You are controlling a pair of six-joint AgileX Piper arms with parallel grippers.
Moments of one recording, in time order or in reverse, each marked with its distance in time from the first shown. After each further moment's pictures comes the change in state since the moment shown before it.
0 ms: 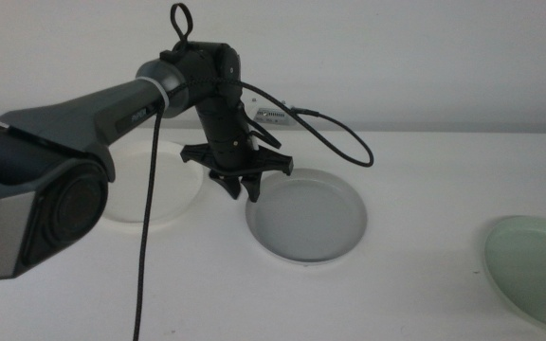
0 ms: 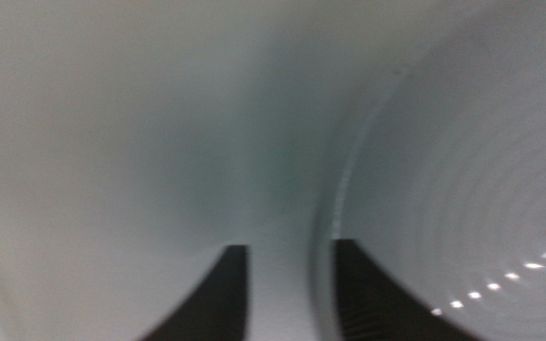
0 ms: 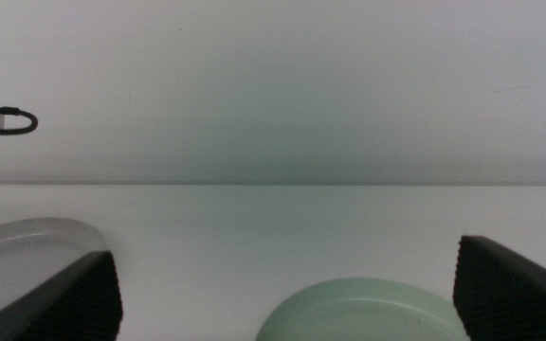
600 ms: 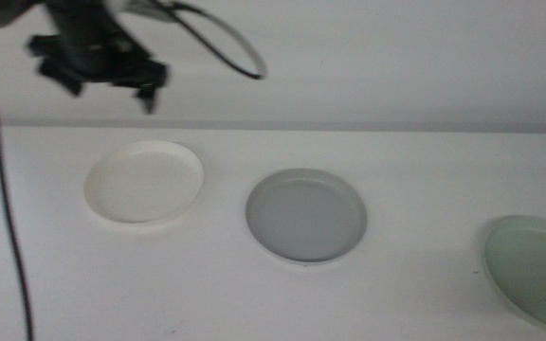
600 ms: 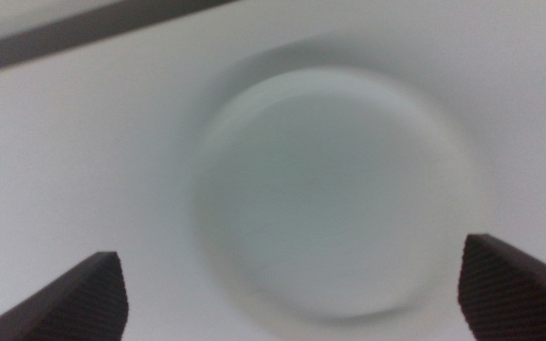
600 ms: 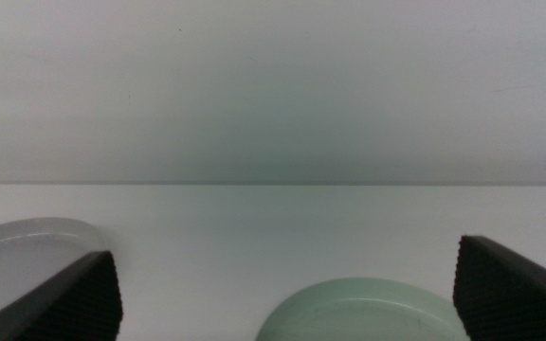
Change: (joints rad) left arm 0.253 -0.373 0.124 0.282 0.001 0.063; right arm 0.000 0.000 0.000 0.000 0.000 0.000
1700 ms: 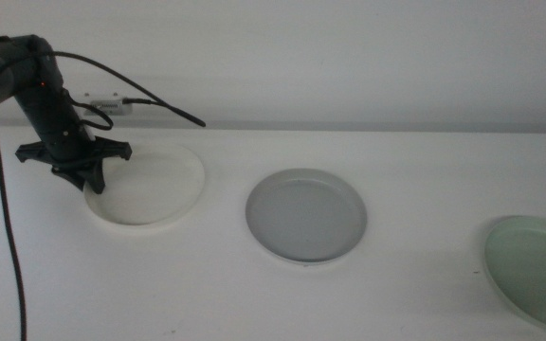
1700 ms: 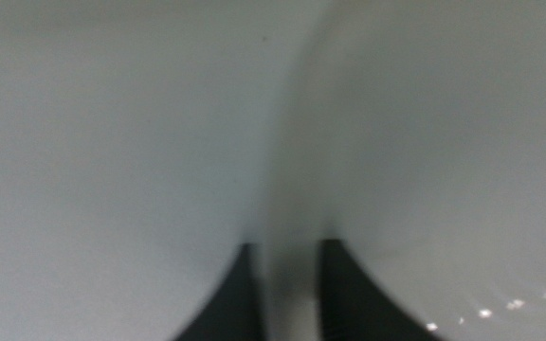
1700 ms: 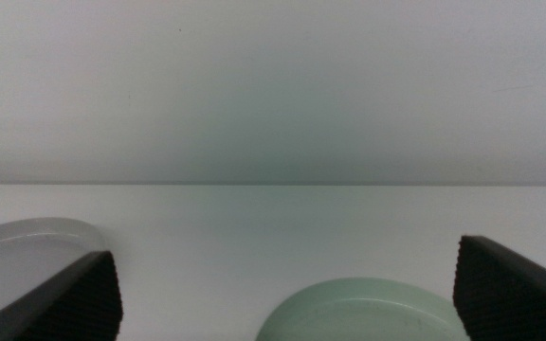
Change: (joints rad) left arm 0.231 0.333 0.013 -0.236 -0.006 0.163; right arm 0.000 0.000 0.000 0.000 0.000 0.000
